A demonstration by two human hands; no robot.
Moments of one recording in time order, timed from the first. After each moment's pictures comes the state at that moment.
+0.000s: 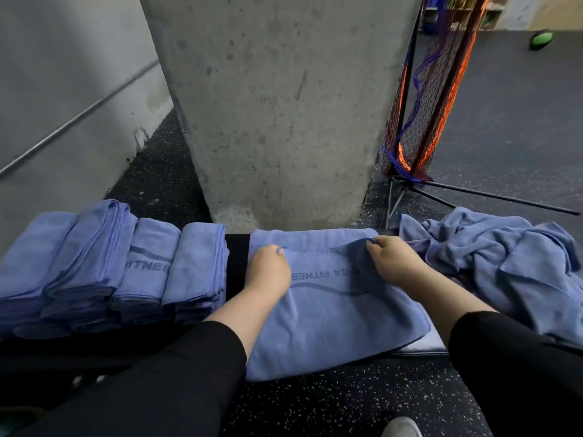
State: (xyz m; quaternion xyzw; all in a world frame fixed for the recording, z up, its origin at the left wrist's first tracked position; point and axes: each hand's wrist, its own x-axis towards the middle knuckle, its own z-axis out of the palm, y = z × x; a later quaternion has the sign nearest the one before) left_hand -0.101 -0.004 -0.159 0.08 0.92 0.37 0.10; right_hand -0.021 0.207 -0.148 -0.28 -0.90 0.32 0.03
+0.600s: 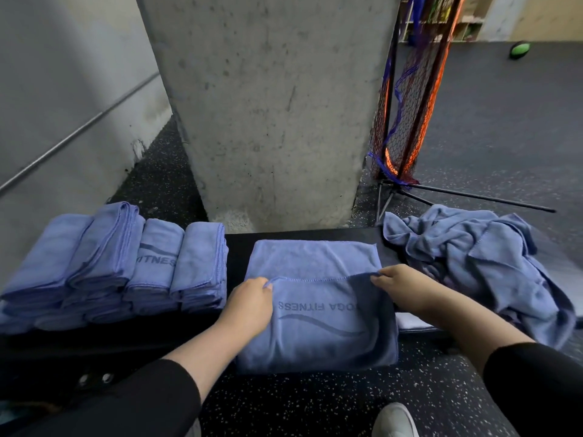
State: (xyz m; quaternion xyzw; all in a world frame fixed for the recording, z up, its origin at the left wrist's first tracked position) left_hand -0.049 -0.063 -0.165 0.19 0.94 0.27 0.13; right_hand 0.062 0.203 -0.147 -0.31 -0.86 0.41 -0.07
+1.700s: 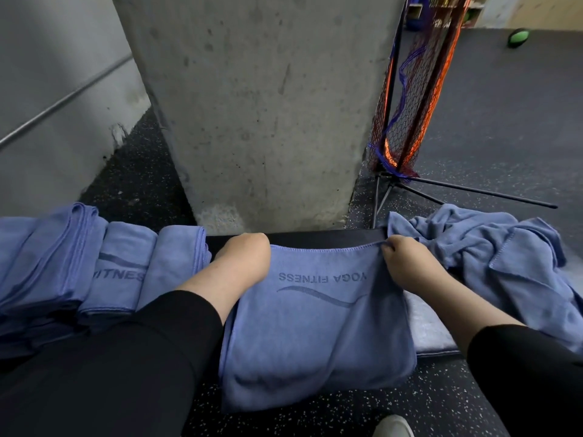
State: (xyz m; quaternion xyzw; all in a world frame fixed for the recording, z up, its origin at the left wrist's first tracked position) left_hand -0.142 -0.001 -0.139 0.25 0.96 -0.03 0.14; right_hand -0.002 0.245 -0.162 -0.29 -0.94 0.16 0.03
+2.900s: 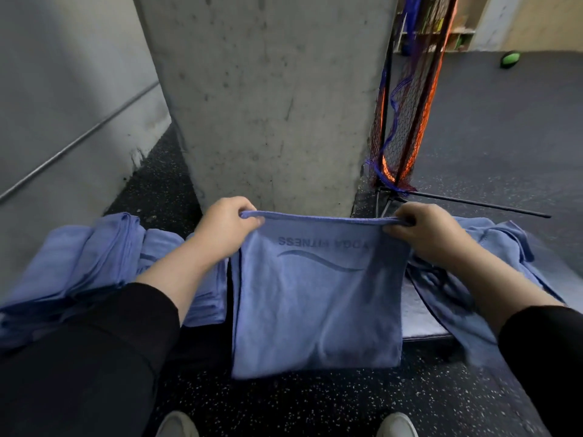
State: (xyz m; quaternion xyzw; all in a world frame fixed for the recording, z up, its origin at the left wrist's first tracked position) left_hand -0.136 -0.060 -0.063 0.25 0.88 0.39 0.01; right_hand 0.034 0.237 -0.061 -0.21 -0.94 0.24 0.16
